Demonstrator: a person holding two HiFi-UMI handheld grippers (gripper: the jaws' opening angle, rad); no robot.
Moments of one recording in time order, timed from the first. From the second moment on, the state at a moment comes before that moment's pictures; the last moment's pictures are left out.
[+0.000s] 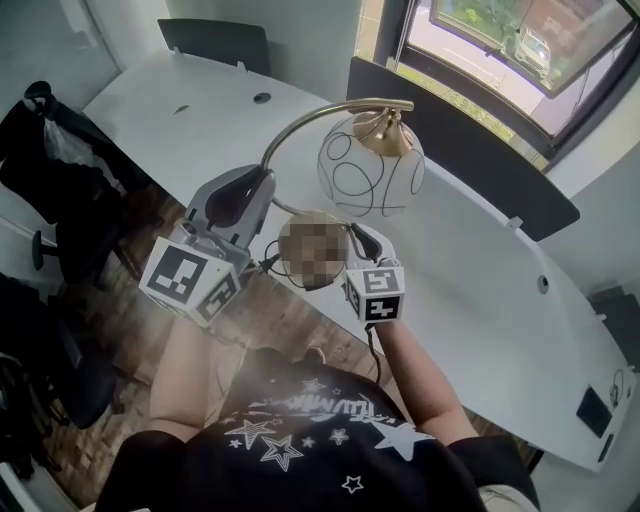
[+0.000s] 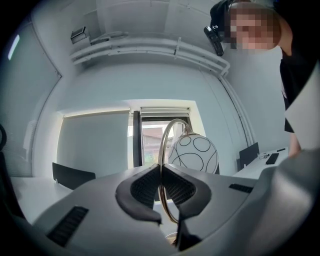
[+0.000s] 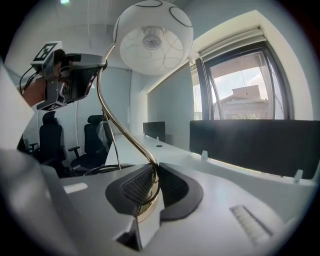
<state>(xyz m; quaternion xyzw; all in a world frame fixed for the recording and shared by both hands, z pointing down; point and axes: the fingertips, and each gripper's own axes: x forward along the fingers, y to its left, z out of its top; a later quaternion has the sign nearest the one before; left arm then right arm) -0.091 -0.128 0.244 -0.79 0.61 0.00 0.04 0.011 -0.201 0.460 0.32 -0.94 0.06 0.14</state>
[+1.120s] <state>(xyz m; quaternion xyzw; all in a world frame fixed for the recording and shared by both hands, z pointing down) -0.182 -0.290 0.270 -0.86 0.51 0.01 0.04 -0.071 -0.330 0.494 0.42 -0.89 0.11 0.16</state>
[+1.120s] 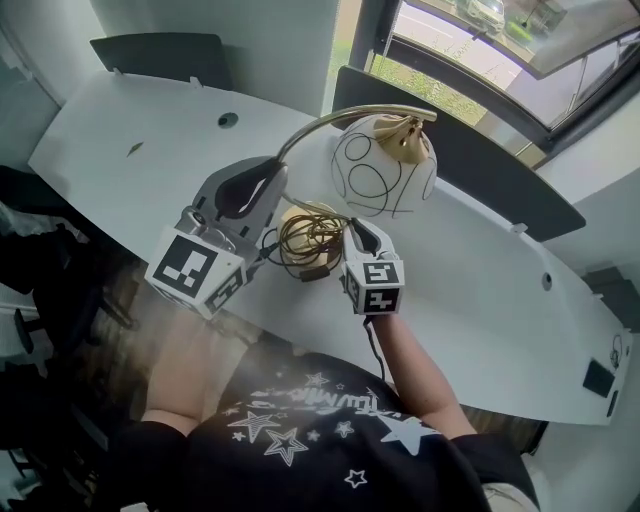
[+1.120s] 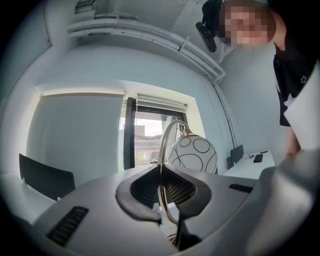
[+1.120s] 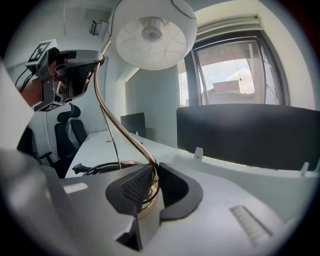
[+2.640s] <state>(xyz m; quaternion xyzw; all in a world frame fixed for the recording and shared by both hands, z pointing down) -0.243 -0.447 0.335 -0.94 0.35 0.03 0.02 -0.110 -0.438 0.549 0.55 -0.80 0.15 0.19</state>
